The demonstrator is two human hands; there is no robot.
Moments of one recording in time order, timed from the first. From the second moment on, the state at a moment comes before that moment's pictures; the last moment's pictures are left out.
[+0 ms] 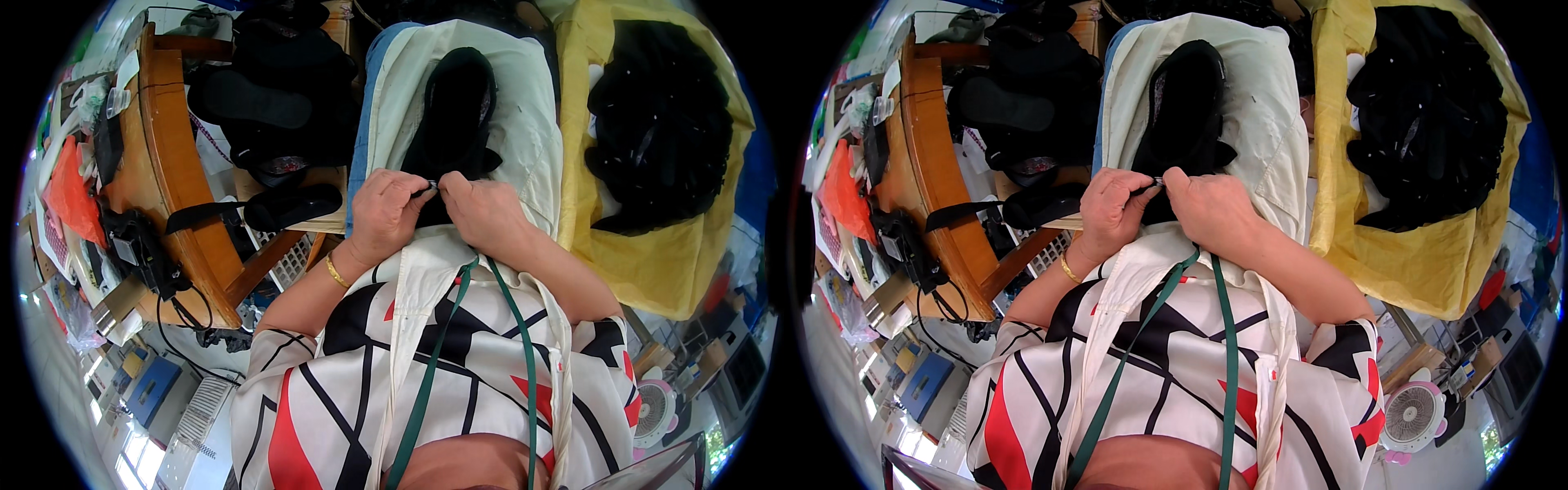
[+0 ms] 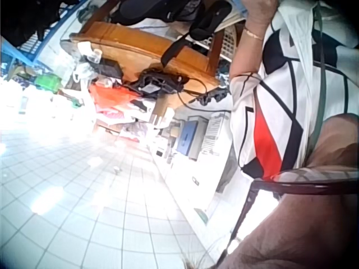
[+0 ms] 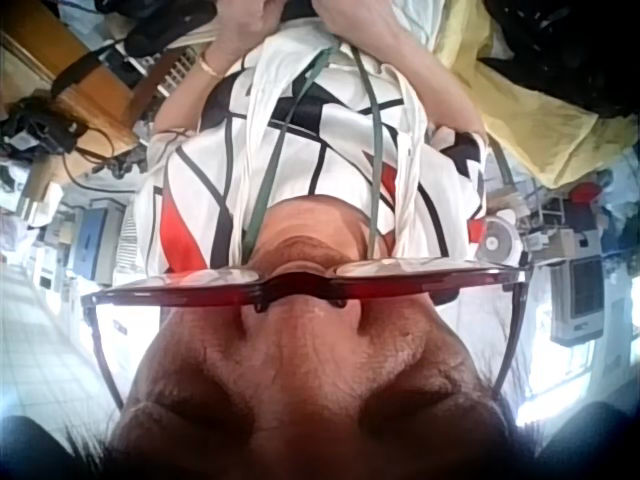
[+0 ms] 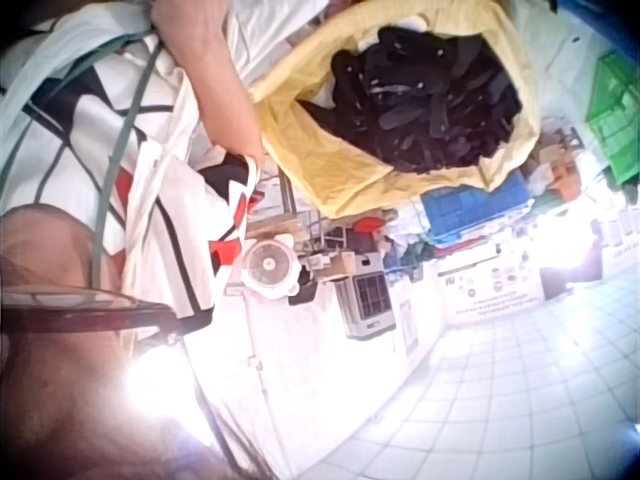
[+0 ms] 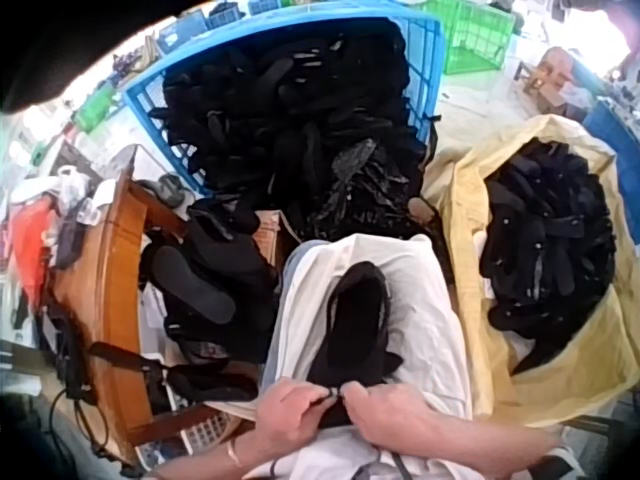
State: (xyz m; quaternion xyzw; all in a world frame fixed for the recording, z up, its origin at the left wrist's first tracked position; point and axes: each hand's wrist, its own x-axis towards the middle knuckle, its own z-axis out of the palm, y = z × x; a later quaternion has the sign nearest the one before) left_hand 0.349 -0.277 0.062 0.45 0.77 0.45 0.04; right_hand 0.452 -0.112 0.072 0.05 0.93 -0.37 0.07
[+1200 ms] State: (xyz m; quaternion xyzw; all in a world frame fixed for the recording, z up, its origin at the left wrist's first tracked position) left_hand 0.341 -0.281 0.058 0.50 0.74 0.45 0.08; right_hand 0.404 -0.082 0.087 -0.08 0.92 -0.38 0.02
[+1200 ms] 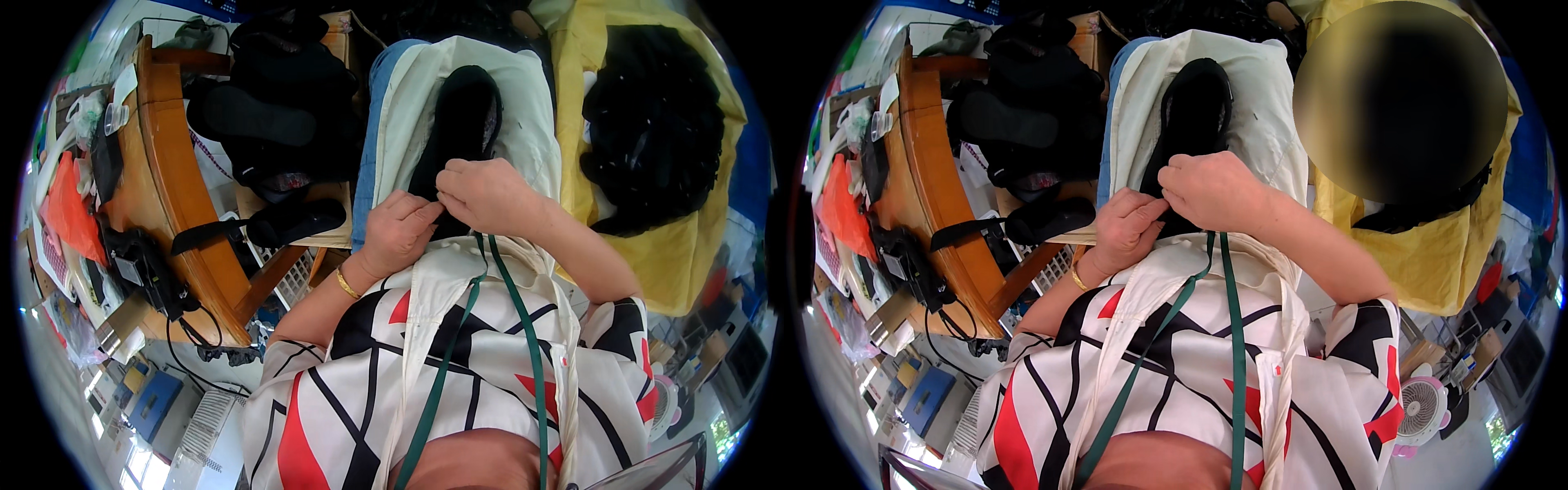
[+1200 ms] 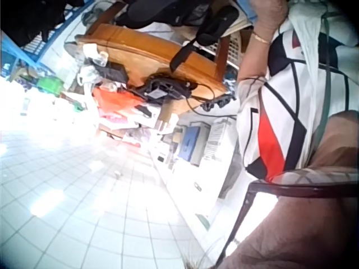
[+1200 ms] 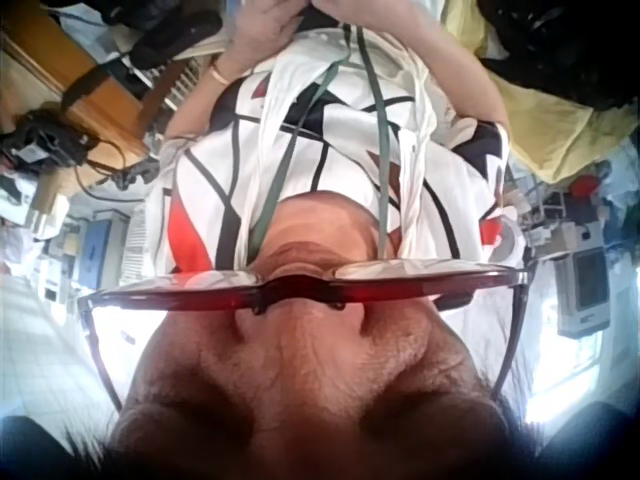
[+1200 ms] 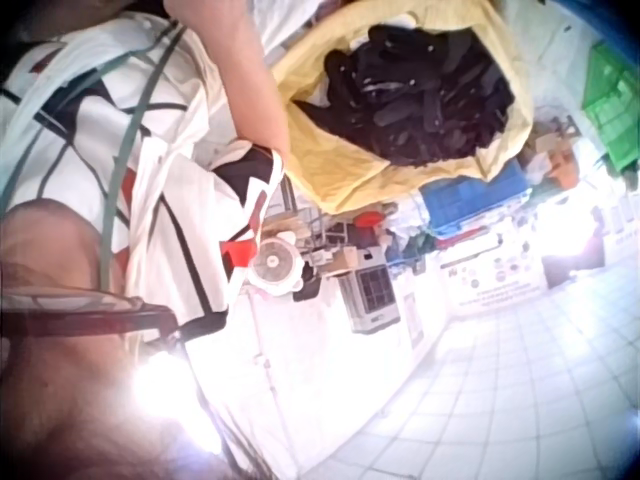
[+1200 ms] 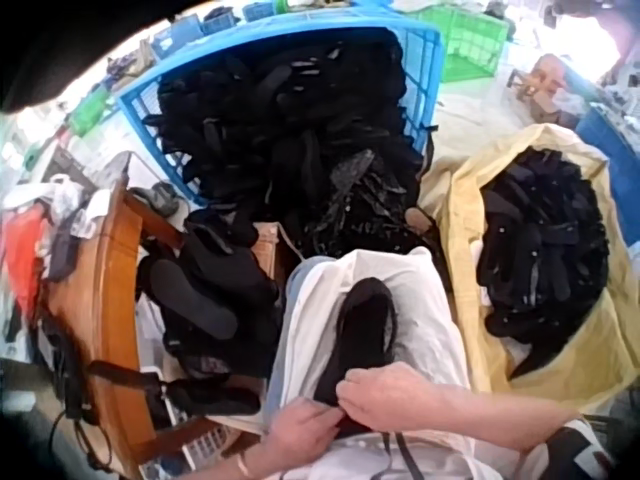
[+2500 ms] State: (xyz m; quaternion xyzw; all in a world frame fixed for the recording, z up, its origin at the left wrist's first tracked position) left_hand 0.335 -0.278 0.069 0.35 0.72 0.50 0.33; right_hand 0.417 -0.002 0.116 0.13 0.55 -0.80 -0.20
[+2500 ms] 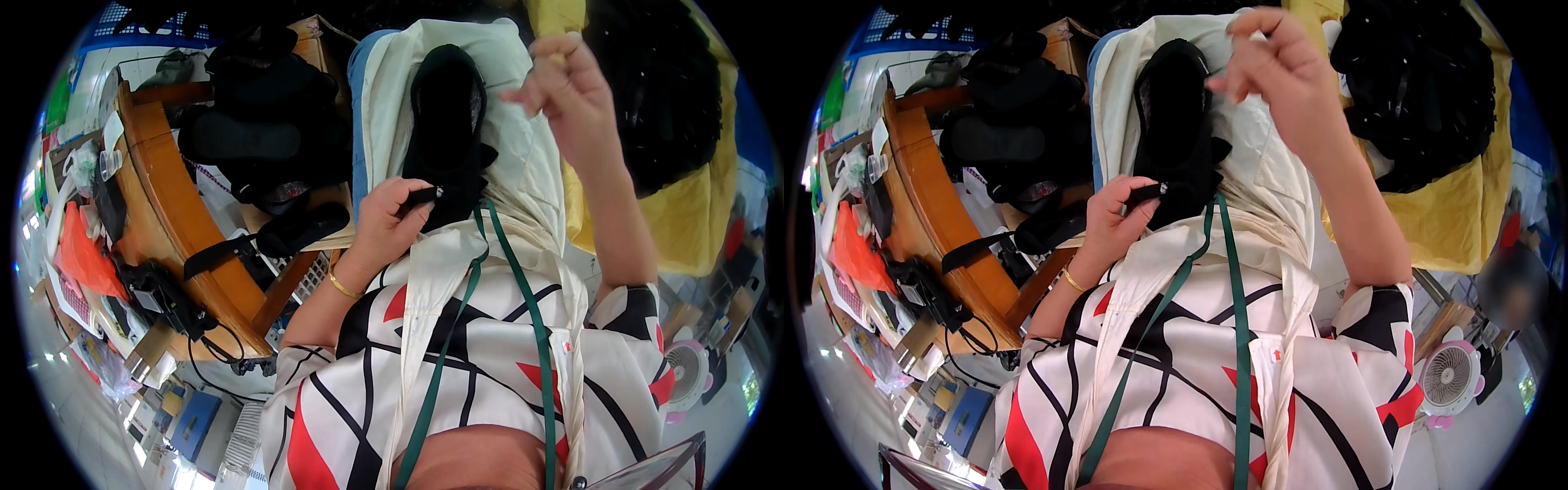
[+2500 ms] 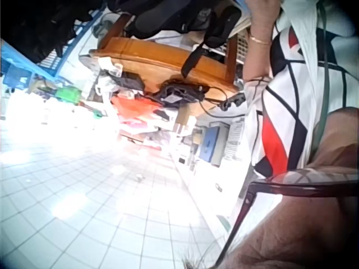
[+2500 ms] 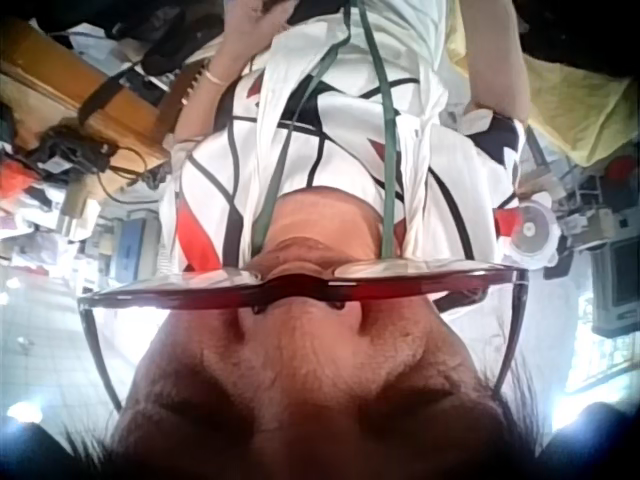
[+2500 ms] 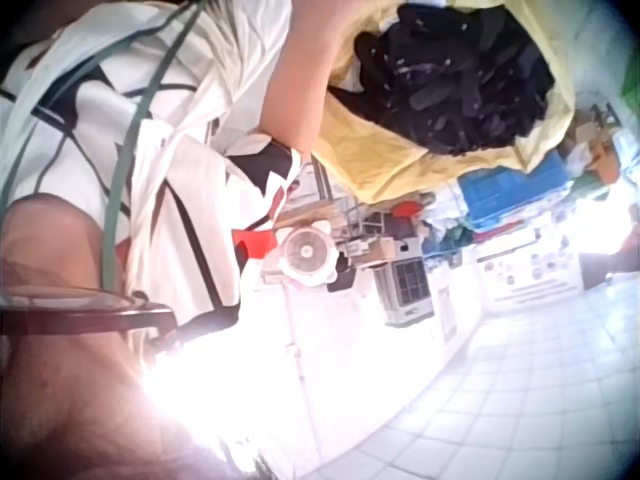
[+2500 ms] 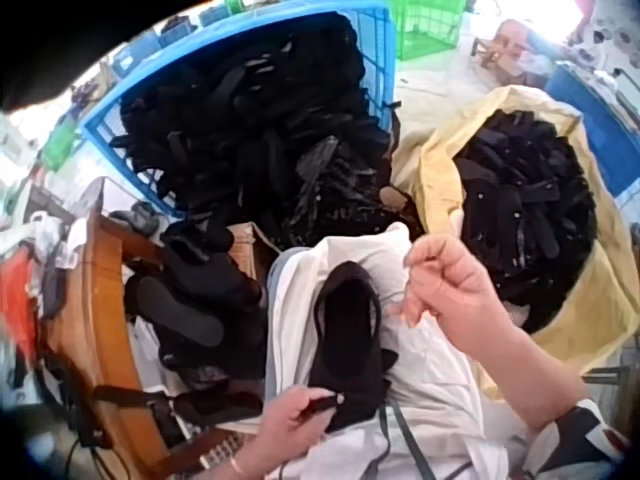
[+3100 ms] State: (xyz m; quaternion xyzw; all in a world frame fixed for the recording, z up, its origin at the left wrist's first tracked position) left_hand 0.342 -0.272 0.080 0.15 0.68 0.54 0.47; right_hand 0.460 -0.090 0.088 0.09 0.88 -0.46 -0.11
